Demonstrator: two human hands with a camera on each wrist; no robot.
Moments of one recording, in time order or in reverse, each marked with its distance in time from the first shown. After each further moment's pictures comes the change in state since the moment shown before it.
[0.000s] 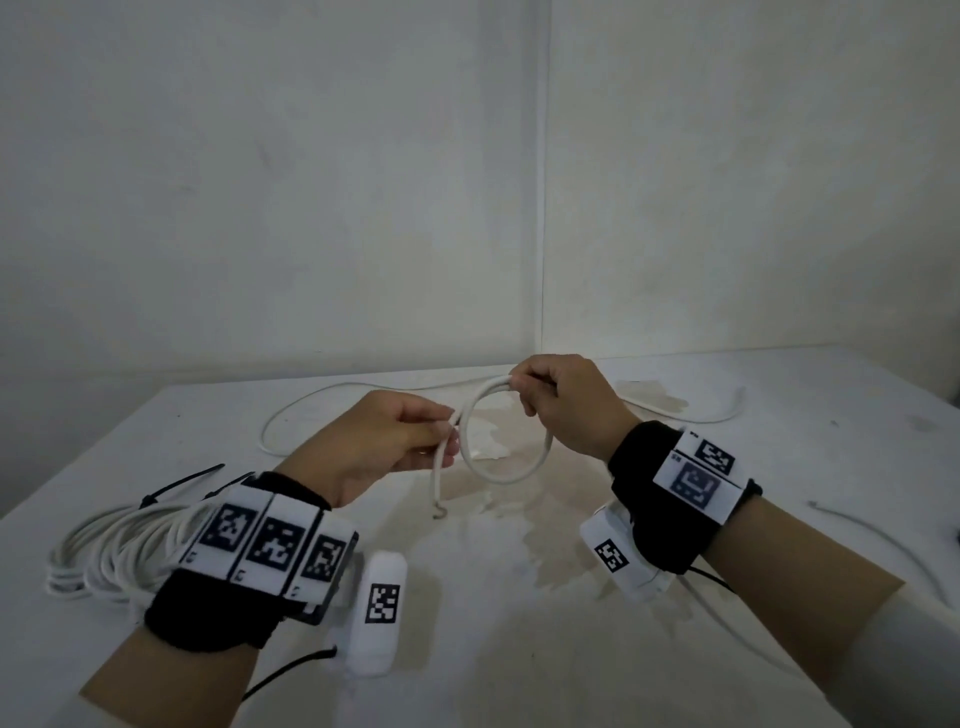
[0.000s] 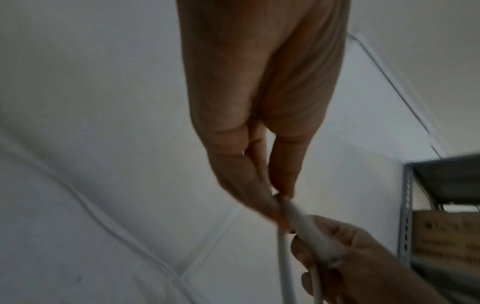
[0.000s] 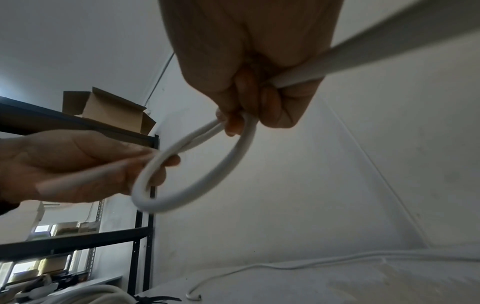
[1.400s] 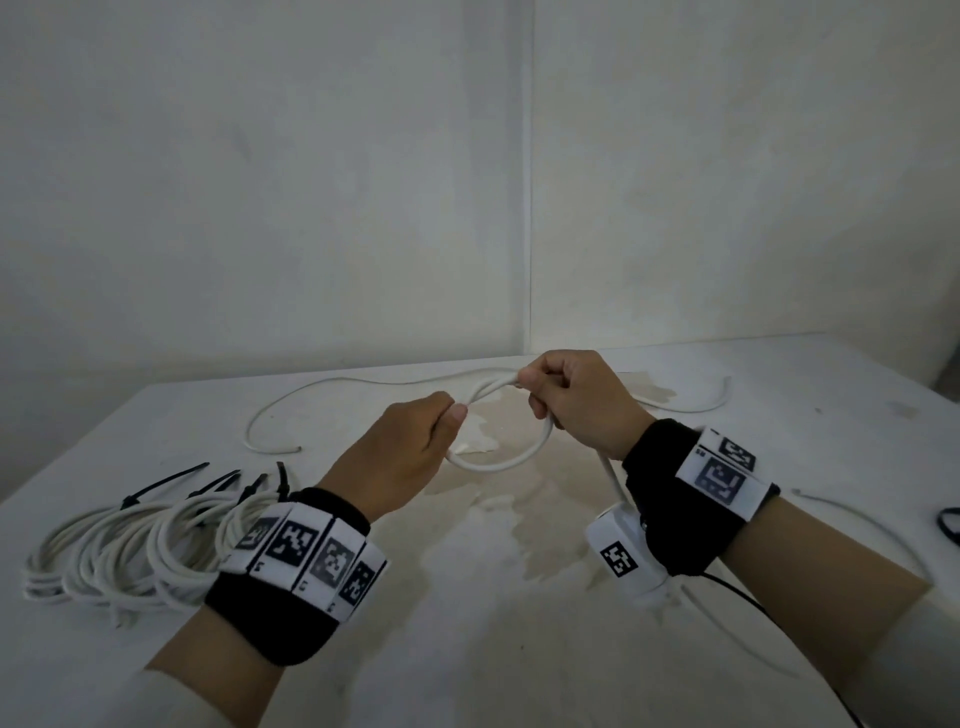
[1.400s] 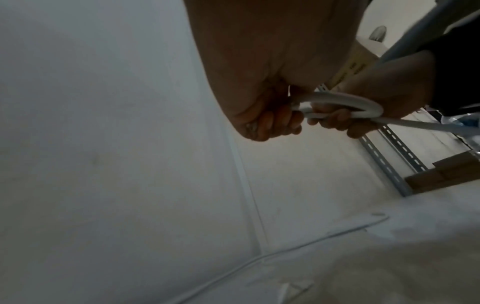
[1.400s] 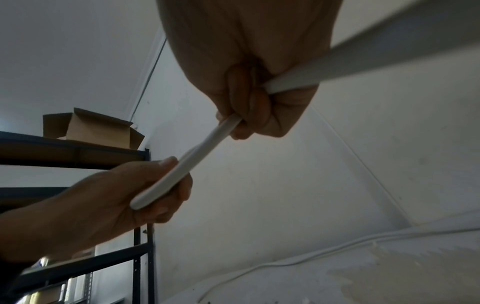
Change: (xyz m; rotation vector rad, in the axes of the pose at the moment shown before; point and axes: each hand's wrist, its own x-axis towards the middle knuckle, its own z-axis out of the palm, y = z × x) left_hand 0.009 -0.024 0.018 0.818 0.098 0.458; right_hand -0.012 0.005 -0.012 0.174 0.025 0.195
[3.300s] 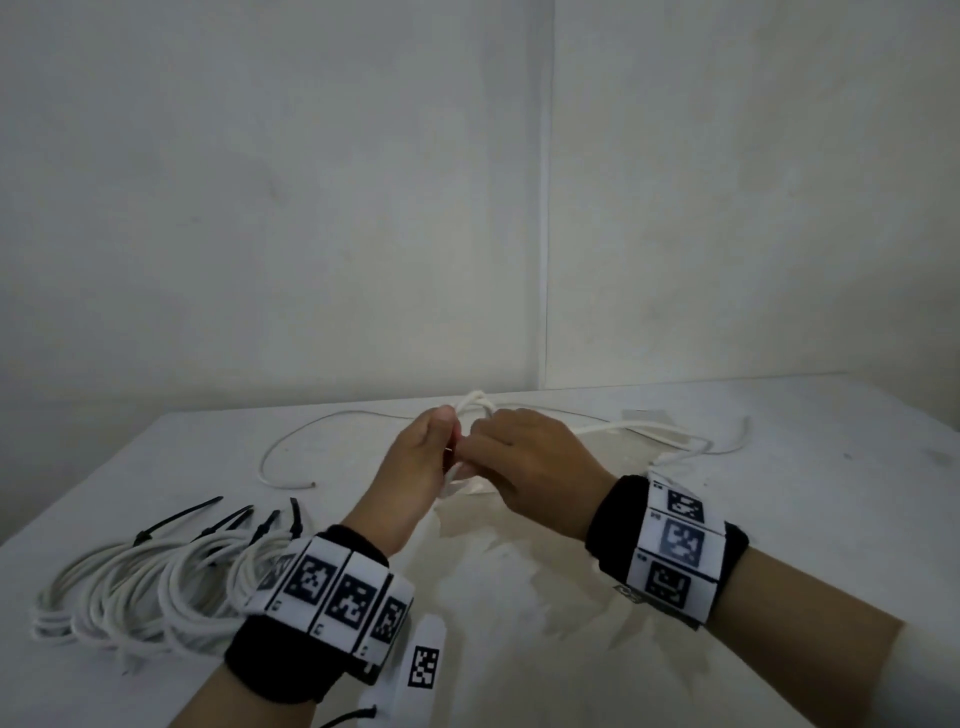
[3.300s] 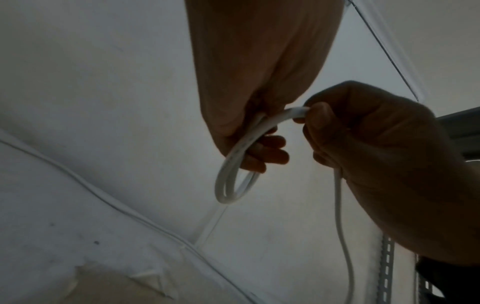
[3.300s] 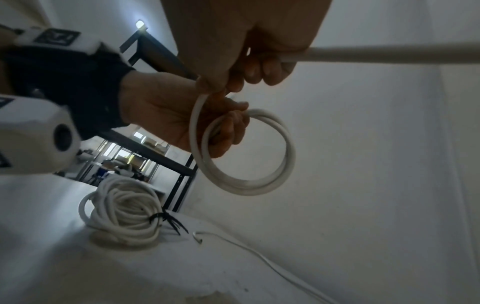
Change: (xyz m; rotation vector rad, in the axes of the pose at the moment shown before) left_hand 0.011 0.010 -0.001 -0.618 0.141 -0.296; right_hand 0.009 -0.002 0.044 -0.668 0.124 -1.110
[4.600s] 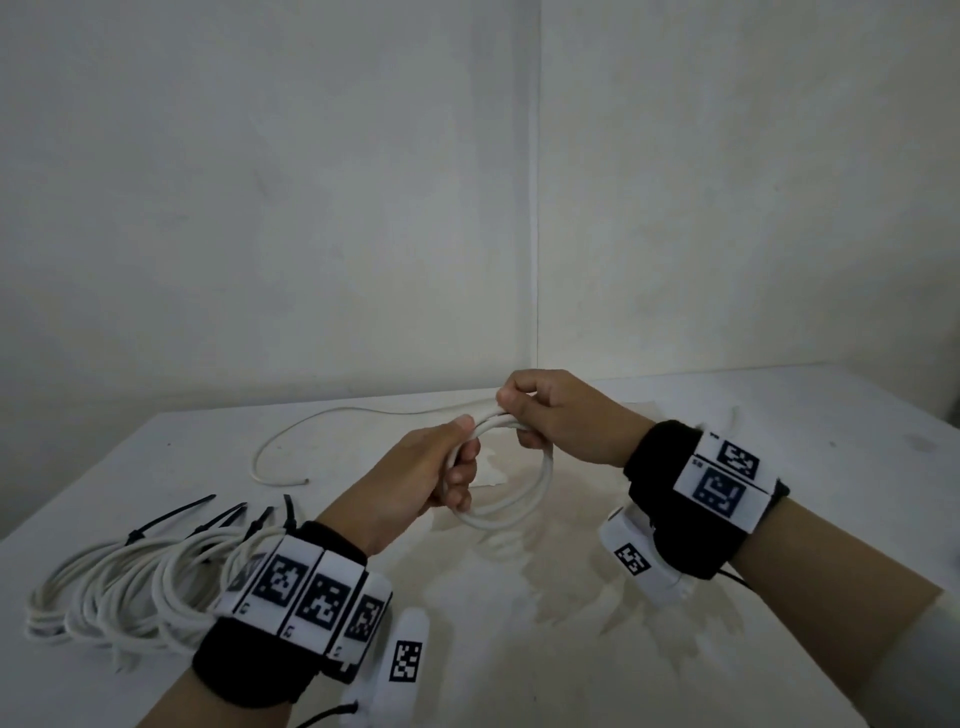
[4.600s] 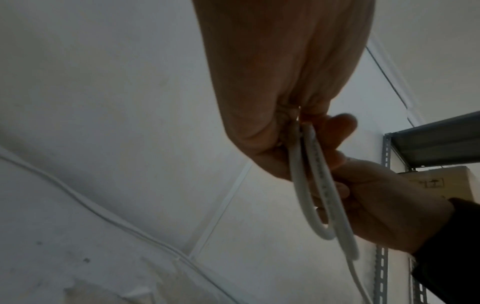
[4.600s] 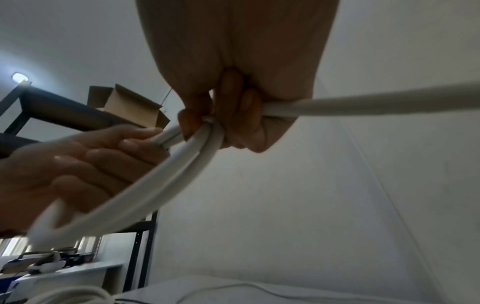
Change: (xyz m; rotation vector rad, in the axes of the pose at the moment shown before) left_hand -0.011 0.018 -0.004 -0.175 -0.313 -0.209; right_hand 0.013 0.022 -0.045 0.780 -0.384 0.861
